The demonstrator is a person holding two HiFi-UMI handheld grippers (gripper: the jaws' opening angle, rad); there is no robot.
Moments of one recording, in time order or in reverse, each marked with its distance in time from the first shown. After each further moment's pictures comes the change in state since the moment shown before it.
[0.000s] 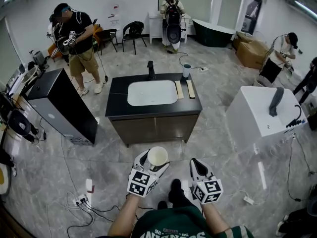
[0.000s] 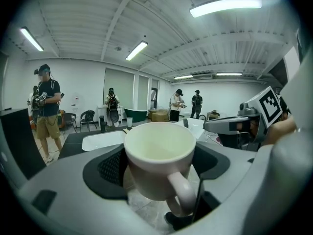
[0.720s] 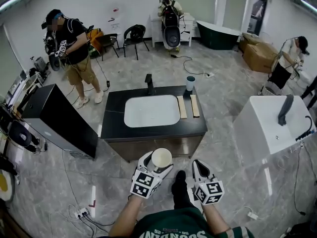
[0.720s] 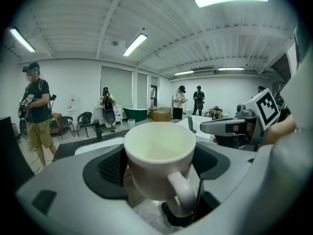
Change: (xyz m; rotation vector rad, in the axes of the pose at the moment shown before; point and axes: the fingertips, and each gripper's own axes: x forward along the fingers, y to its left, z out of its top) left arm 0.178 0.103 0.042 0.042 0.029 -0.013; right arm 0.176 -0.119 0.028 0.043 -0.030 -0.001
